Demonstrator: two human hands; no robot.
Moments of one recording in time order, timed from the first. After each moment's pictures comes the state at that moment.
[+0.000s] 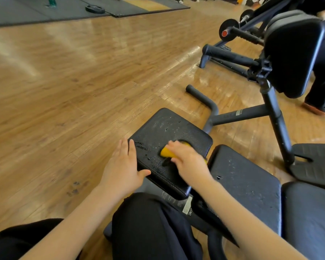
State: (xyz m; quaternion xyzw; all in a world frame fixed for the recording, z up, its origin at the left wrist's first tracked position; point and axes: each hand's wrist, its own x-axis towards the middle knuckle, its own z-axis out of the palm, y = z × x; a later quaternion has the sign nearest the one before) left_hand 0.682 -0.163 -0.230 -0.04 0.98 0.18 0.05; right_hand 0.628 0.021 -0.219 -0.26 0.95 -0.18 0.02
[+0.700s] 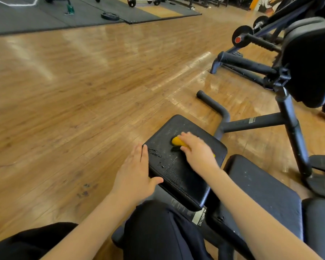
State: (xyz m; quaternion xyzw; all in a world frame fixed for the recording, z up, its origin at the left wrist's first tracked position) left_hand 0.681 -0.172 -0.236 -0.03 0.98 0.21 0.05; right_hand 0.581 -0.008 -0.210 -0.21 0.96 -0.16 0.04
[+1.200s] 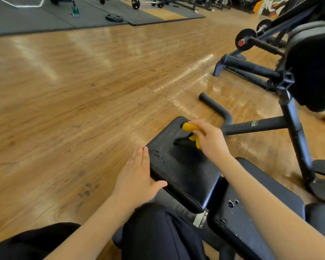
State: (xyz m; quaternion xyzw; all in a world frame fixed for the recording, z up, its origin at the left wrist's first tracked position) left_hand 0.688 -0.172 -0.233 -0.03 0.97 0.23 0.04; right_hand 0.565 0.001 -0.179 -0.17 0.91 -0.38 -0.02
